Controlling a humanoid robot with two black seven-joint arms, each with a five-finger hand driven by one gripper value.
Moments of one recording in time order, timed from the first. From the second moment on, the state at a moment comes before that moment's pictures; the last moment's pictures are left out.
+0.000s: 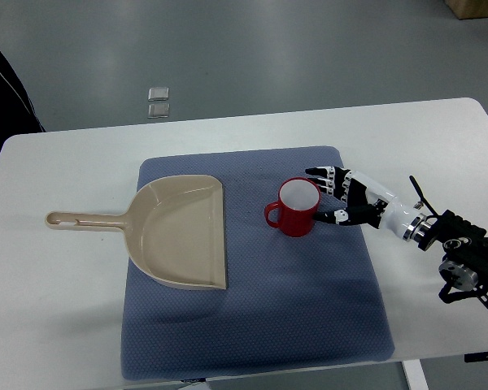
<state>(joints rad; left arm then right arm) 0.03 0.00 -0.07 -0.13 0.08 -0.04 0.10 0.50 -0.27 0.71 0.73 -0.90 0.43 0.61</state>
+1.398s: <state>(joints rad) 0.03 0.00 -0.07 -0.13 0.08 -0.04 0.10 0.50 -0.08 0.65 0.73 -0.93 0.30 0.60</state>
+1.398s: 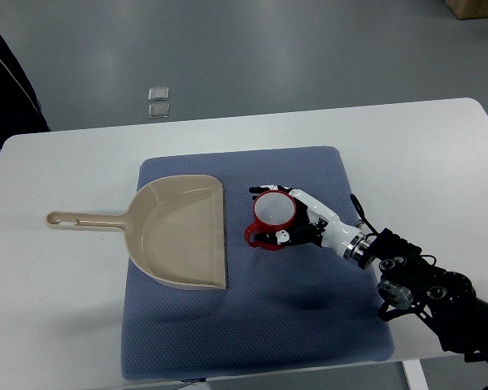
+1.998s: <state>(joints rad) 0.03 0.00 -0.07 -0.13 0.08 -0.04 0.10 0.50 -0.03 0.63 0.79 -0.96 0.26 0.55</state>
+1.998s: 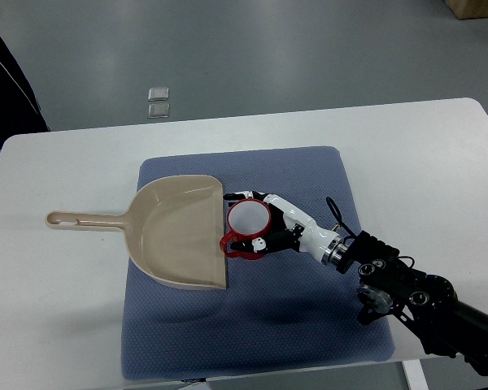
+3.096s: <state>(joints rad) 0.03 0.00 -0.07 -0.13 0.08 -0.04 0.10 0.57 -0.27 0.65 0.88 -0.80 0.40 0.55</state>
